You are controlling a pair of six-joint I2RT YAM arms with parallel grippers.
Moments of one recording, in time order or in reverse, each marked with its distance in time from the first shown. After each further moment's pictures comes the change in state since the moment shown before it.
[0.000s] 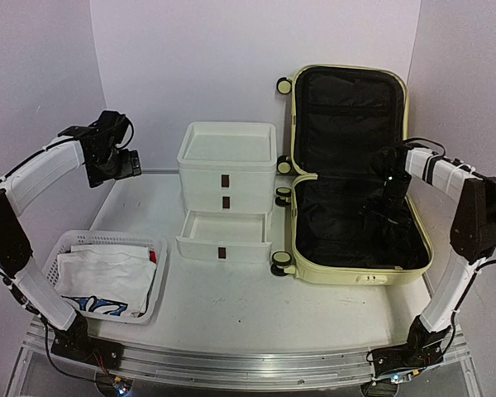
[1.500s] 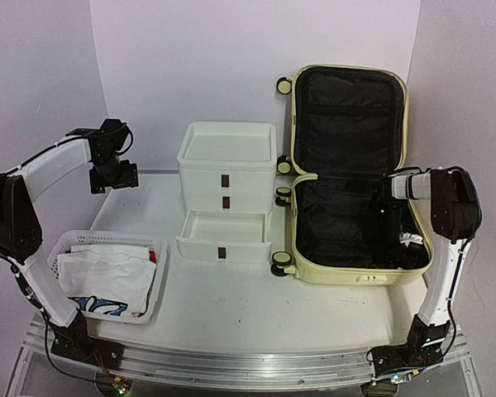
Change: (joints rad) left arm 0.102 0.141 0.055 -0.092 0.116 0.076; right arm -0.123 0.282 -0.153 0.005 0.081 0.844
